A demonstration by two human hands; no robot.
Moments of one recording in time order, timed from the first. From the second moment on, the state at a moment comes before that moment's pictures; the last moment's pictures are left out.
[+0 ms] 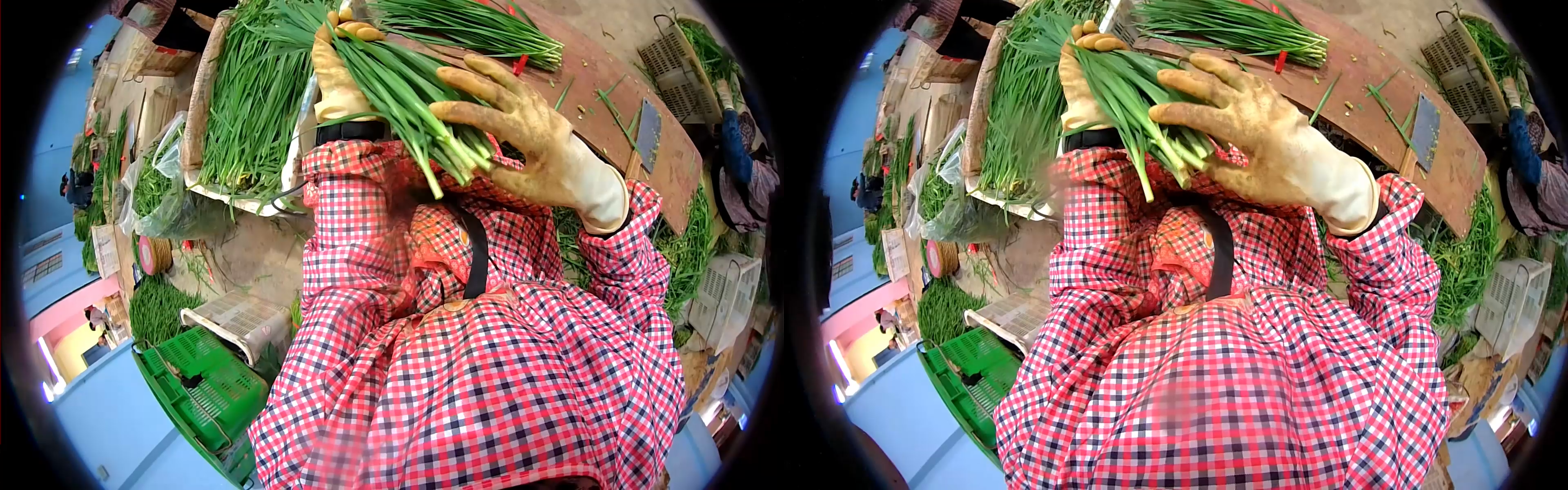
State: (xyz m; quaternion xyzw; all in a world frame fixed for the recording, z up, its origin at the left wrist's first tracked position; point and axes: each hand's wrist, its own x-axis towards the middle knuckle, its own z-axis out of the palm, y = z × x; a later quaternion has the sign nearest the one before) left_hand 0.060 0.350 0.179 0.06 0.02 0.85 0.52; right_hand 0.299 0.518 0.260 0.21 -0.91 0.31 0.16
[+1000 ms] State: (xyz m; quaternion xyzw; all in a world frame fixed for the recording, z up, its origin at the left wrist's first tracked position) left_hand 0.069 0.395 0.173 -0.19 0.33 0.89 0.23; right_hand 0.295 0.548 0.237 -0.07 -0.64 0.76 0.11
